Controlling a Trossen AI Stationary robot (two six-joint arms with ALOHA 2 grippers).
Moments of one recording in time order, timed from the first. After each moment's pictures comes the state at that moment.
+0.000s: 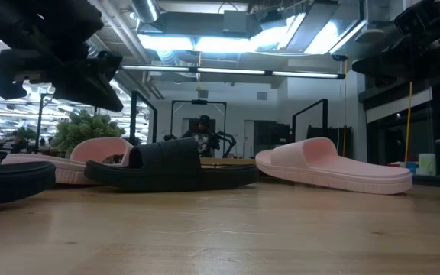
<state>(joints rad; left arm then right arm) -0.27 0.99 0.40 -0.03 -0.34 0.28 -0.03 0.25 0.16 -0.01 0.06 -0.09</state>
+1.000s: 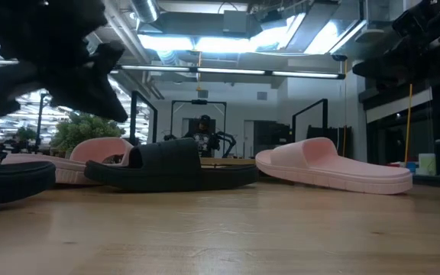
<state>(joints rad) -0.49 1.33 0.56 -0.08 -0.65 0.16 -0.03 0.25 0.16 -0.03 0.06 -0.01</state>
